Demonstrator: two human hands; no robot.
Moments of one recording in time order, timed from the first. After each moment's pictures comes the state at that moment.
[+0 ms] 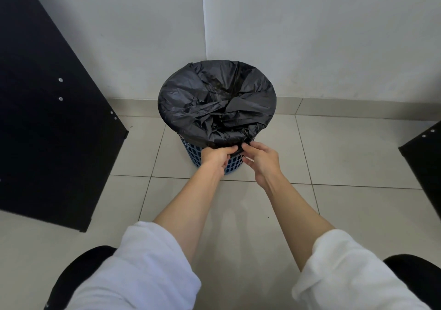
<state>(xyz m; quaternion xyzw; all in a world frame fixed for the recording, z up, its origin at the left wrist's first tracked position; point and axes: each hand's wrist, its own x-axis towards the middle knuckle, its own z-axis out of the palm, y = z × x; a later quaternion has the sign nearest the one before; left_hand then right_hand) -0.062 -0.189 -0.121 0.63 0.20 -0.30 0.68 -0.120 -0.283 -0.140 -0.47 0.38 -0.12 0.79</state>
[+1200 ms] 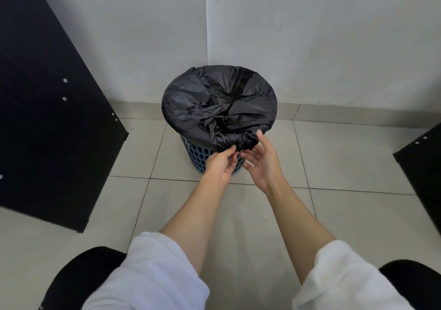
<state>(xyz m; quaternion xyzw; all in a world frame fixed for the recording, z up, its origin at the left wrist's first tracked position) -0.078 -0.190 -0.122 0.43 0.24 -0.33 0.81 -0.131 -0.281 -0.123 -0.43 0.34 -0.07 0.84</state>
